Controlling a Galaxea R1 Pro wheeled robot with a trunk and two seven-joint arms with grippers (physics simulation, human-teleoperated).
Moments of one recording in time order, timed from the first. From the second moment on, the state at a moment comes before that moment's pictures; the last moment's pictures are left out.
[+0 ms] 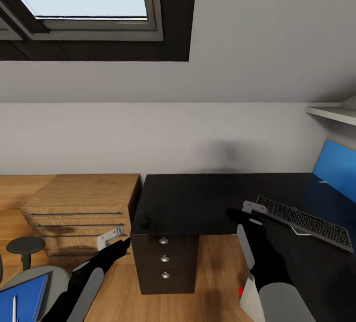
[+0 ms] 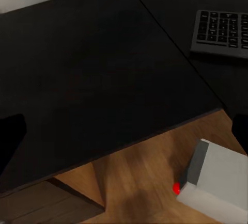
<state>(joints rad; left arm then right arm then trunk) -0.23 0.04 -0.09 -1.31 0.59 0.44 0.36 -0.56 0.13 -0.16 -1.05 -0.06 0.45 -0.29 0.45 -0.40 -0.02</state>
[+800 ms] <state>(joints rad) -0.23 0.03 -0.10 -1.22 0.57 0.44 0.35 -0.56 0.12 -0.16 -1.03 -0.06 0.38 -0.26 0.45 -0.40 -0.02</state>
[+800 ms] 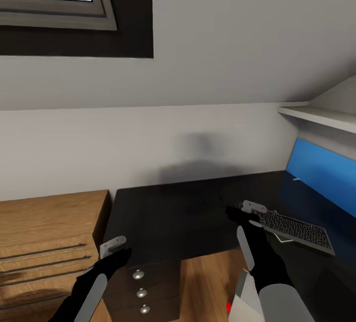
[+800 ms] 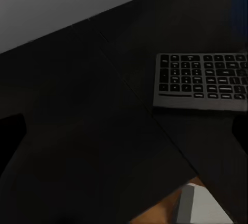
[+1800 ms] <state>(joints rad) -0.23 0.03 -0.16 -1.22 0.56 0.44 0.36 -0.54 0.13 -0.16 -1.04 -0.06 0.38 -0.20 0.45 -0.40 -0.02</state>
